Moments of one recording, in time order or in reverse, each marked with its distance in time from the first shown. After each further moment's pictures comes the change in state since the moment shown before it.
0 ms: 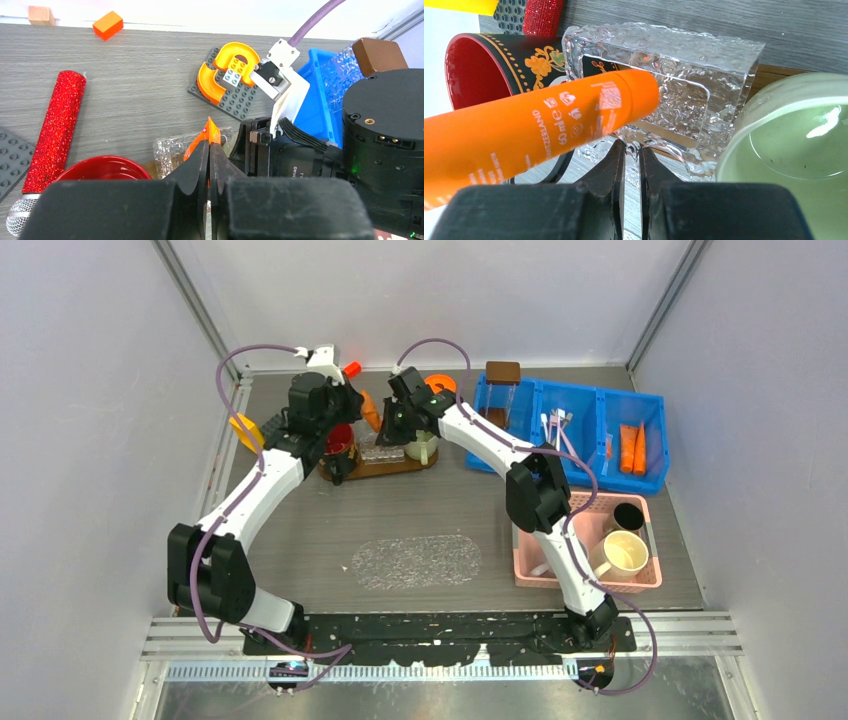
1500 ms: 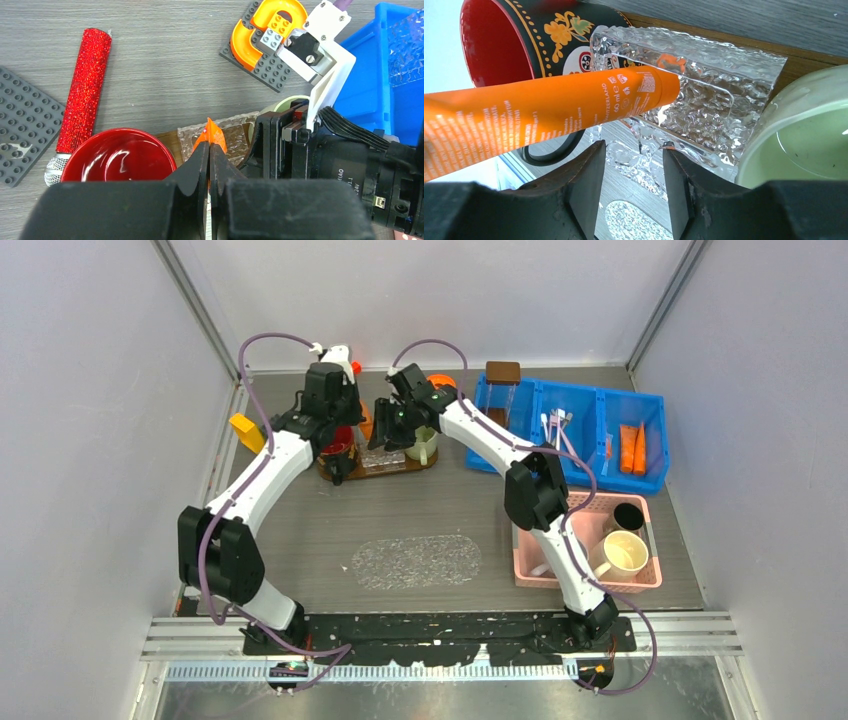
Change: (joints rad) left arm -0.037 0.105 0.173 -0.297 -0.121 0.048; right arm -0.027 0.032 0.073 -0.084 -0.161 -0.040
